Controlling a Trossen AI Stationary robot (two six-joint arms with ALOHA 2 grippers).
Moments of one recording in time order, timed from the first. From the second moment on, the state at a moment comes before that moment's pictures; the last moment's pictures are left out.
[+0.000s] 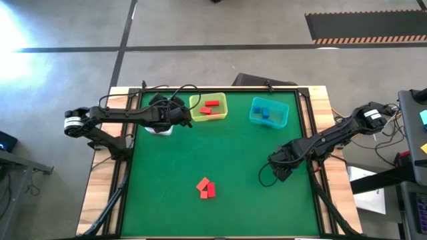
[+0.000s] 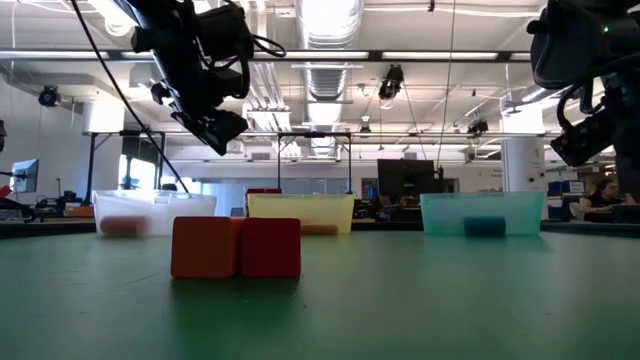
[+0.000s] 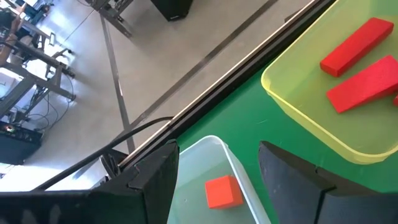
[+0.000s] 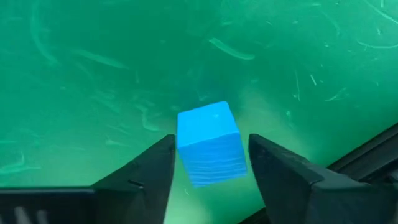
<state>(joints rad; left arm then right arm) 0.24 1.38 0.92 -0.61 -0.92 -0.38 0.31 1.32 0.63 -0.99 -0.18 1.12</state>
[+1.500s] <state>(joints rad) 0.24 1.38 0.92 -0.61 -0.92 -0.38 -0.54 1.32 1.01 -0.70 0.29 0.44</state>
